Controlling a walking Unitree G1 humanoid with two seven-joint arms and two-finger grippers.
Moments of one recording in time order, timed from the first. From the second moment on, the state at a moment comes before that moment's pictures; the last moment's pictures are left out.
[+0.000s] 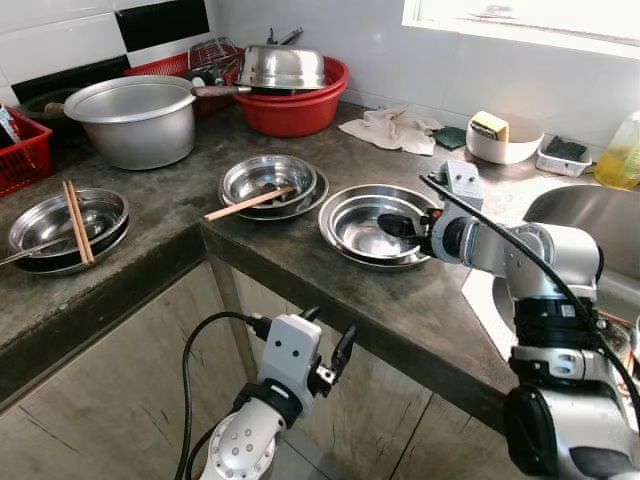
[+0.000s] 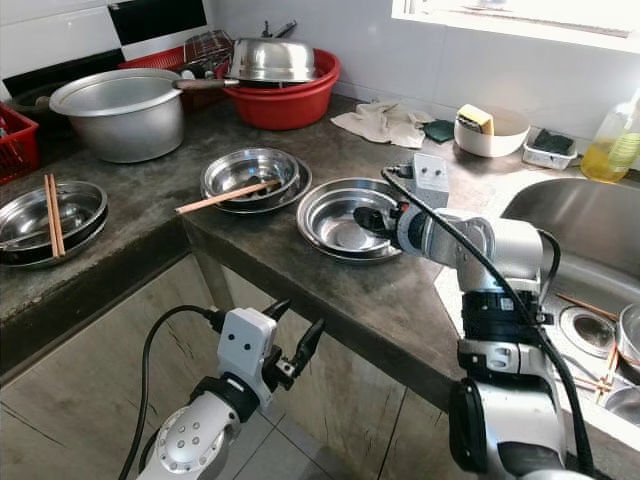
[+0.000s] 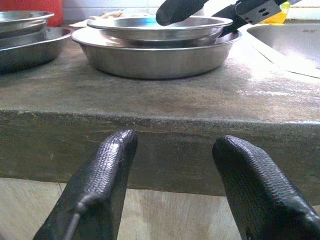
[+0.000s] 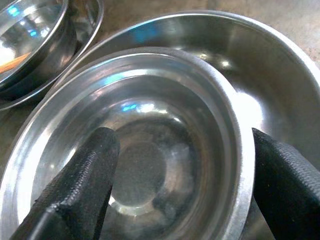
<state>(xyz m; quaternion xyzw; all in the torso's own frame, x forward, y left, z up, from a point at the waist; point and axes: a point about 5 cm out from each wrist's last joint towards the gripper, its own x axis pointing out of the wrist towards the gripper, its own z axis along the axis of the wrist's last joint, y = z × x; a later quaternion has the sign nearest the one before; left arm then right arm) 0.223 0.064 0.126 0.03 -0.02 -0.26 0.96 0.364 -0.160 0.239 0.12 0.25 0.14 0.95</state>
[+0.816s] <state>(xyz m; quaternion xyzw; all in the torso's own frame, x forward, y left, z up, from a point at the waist) 0.224 0.064 0.127 0.04 -0.03 -0.25 0.97 0.367 -0.158 0.234 0.04 0.32 0.11 0.94</state>
